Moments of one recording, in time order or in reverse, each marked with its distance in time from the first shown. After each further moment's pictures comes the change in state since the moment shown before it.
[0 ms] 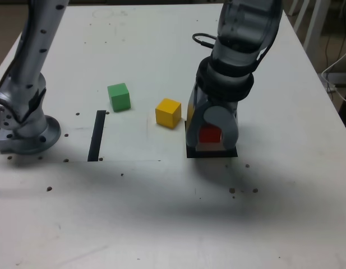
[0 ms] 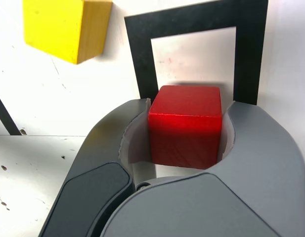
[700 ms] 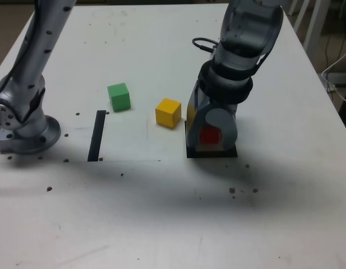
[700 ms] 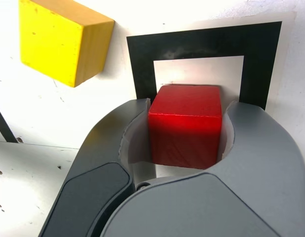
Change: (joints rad) arm 0.036 0.032 0.018 -0.026 -0.006 0.003
